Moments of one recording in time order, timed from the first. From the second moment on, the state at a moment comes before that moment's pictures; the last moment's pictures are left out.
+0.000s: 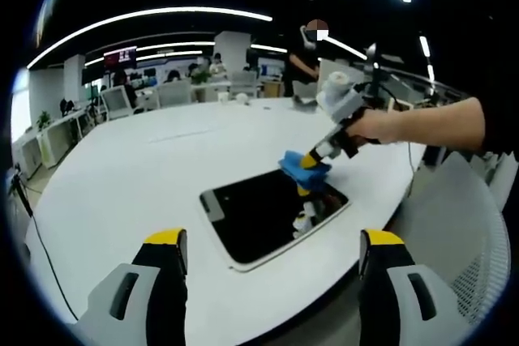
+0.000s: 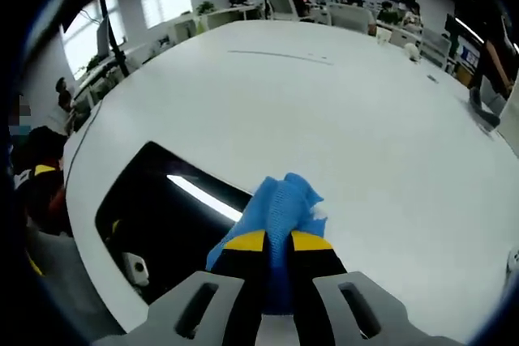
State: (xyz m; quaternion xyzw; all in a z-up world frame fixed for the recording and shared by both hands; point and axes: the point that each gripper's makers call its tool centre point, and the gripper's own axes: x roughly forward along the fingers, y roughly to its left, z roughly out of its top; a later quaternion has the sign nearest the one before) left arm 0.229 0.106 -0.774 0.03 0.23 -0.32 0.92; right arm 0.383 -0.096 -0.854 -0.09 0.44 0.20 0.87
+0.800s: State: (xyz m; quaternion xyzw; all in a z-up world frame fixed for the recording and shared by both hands) left arm 0.230 0.107 -0.772 0.03 0.22 -0.31 0.92; right arm 0.387 -0.051 -0.855 -0.09 0.44 0.23 0.87
